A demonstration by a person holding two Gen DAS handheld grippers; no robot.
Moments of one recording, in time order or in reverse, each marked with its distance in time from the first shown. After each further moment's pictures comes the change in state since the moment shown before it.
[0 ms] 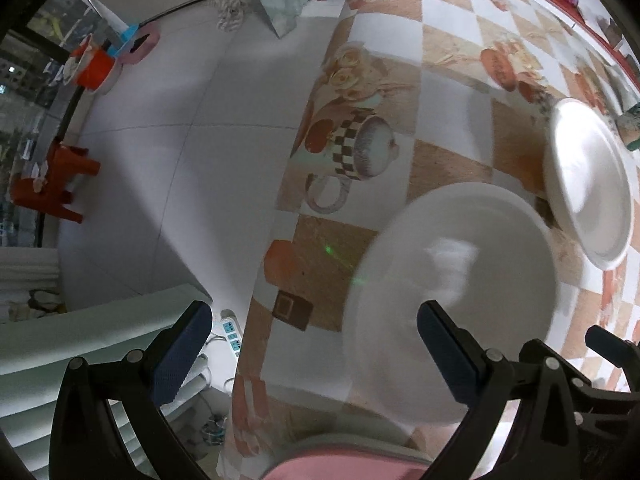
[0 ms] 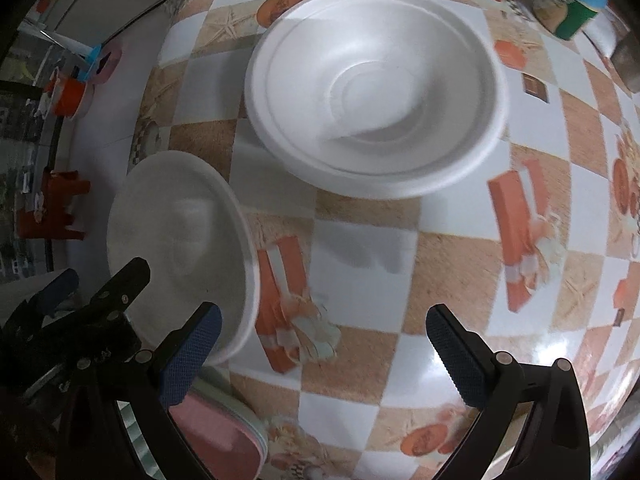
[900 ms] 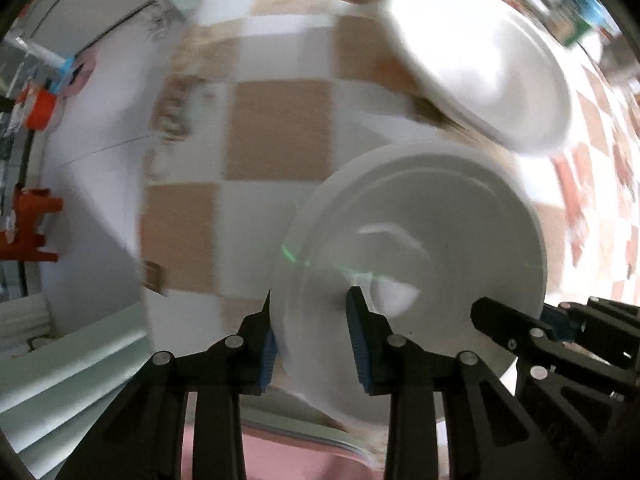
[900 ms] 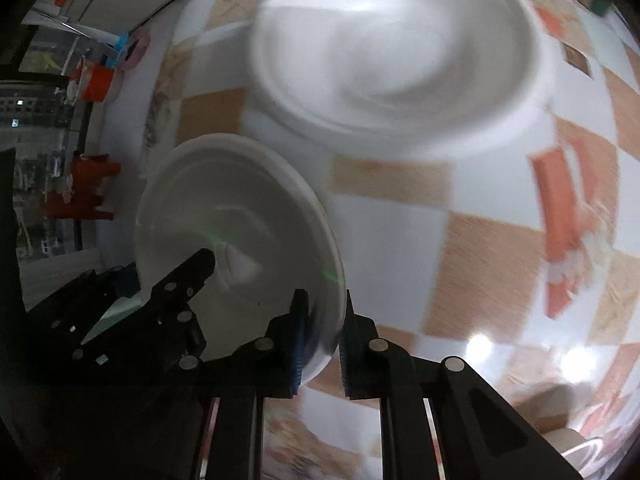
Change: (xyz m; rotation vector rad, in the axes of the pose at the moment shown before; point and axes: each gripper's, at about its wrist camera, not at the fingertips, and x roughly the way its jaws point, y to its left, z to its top) left arm -0.001 -0.123 -0.056 0.219 0.068 -0.094; right arm 0.014 -0.017 -0.015 -0.040 0.059 0.126
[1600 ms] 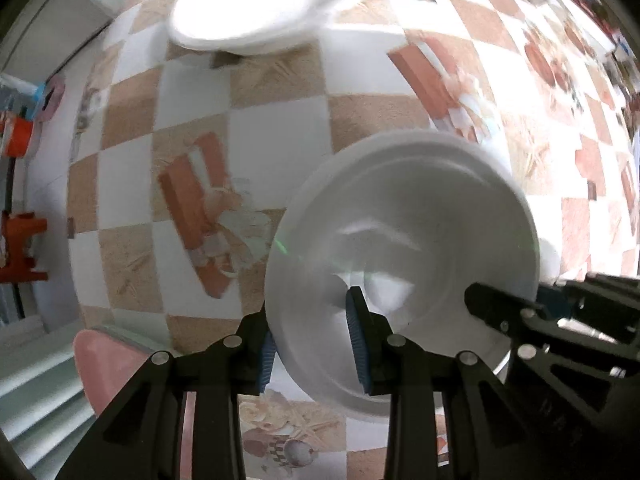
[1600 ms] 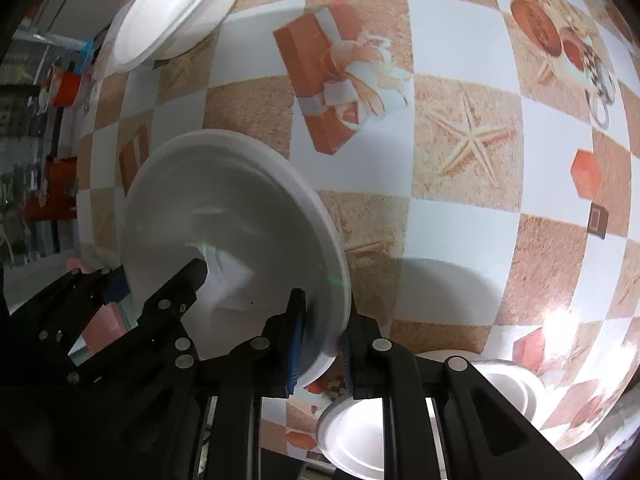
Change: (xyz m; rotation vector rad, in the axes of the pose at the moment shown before) left arm -0.018 -0.131 -0.057 0.090 -0.005 -0.021; right arm -0.032 -0.098 -0.064 0.056 0.032 -0.060
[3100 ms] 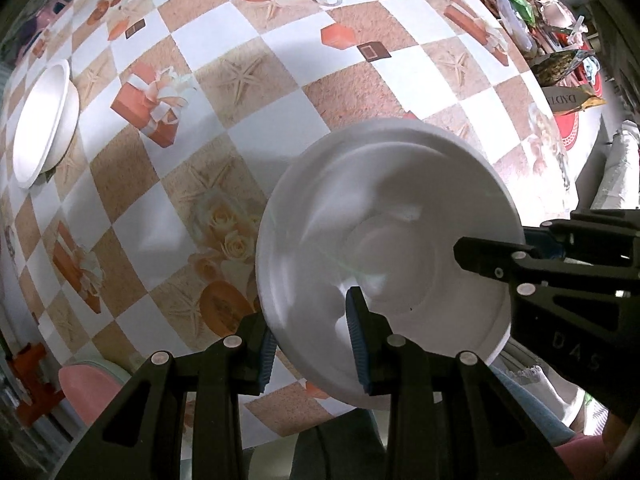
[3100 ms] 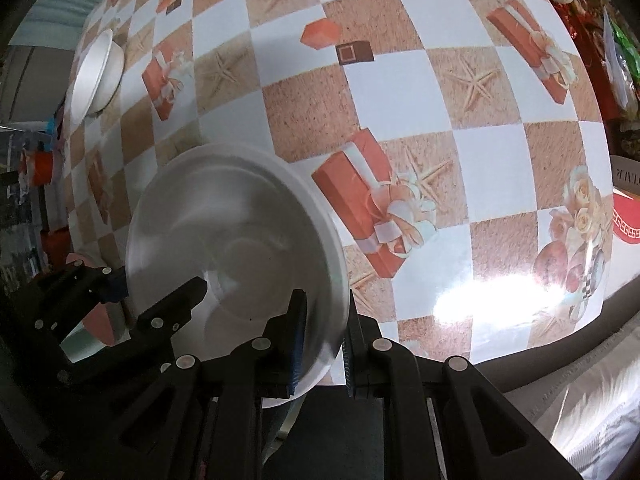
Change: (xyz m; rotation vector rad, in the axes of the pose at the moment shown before) left arm -0.056 -0.115 -0.045 0.499 0.079 -0.121; right arm -0.072 -0.137 -0.130 0.311 -0.031 0.009
